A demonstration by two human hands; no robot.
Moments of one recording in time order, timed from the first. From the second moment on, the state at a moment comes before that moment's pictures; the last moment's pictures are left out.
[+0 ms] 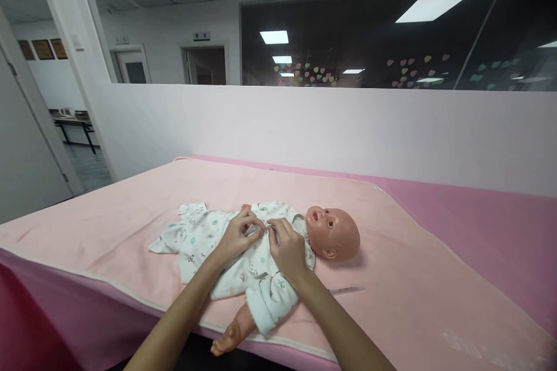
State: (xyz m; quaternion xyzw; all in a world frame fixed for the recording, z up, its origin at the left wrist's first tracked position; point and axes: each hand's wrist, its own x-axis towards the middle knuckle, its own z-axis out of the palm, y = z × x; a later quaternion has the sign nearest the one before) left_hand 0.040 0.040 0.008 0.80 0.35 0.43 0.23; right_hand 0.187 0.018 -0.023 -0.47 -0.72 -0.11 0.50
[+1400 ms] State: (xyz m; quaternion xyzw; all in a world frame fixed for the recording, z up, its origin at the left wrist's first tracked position) left_hand -0.003 0.014 -0.014 0.76 0.43 0.47 0.16; right_hand 0.154 0.007 -0.020 -0.43 -0.79 -0.14 0.41
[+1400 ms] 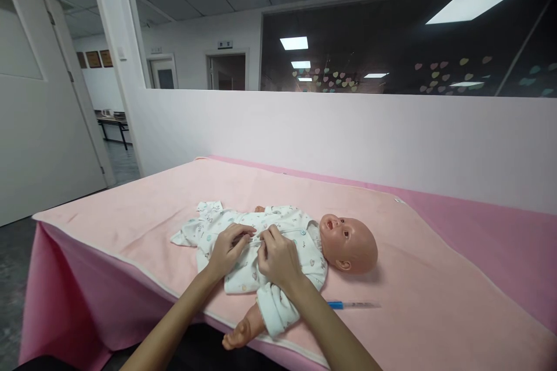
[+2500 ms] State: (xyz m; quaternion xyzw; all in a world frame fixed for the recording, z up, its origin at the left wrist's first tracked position) left_hand 0.007 0.010 -0.021 0.80 0.42 0.42 -0.07; right_hand 0.154 0.013 -0.024 -0.44 -0.78 -0.13 0.42
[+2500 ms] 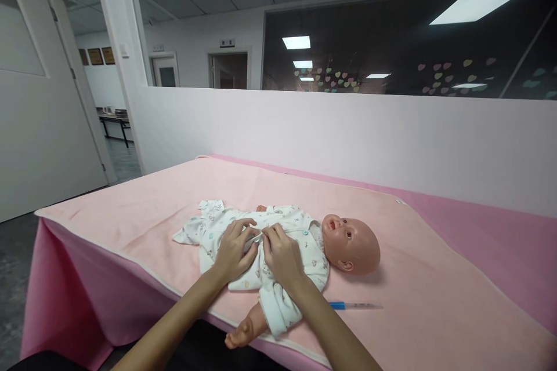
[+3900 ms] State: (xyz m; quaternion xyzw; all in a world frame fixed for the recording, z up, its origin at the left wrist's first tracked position) left_hand 0.005 0.016 -0.022 0.71 0.44 0.54 -0.14; right_hand 0.154 0.017 -0.025 -0.45 -0.75 -0.13 0.47
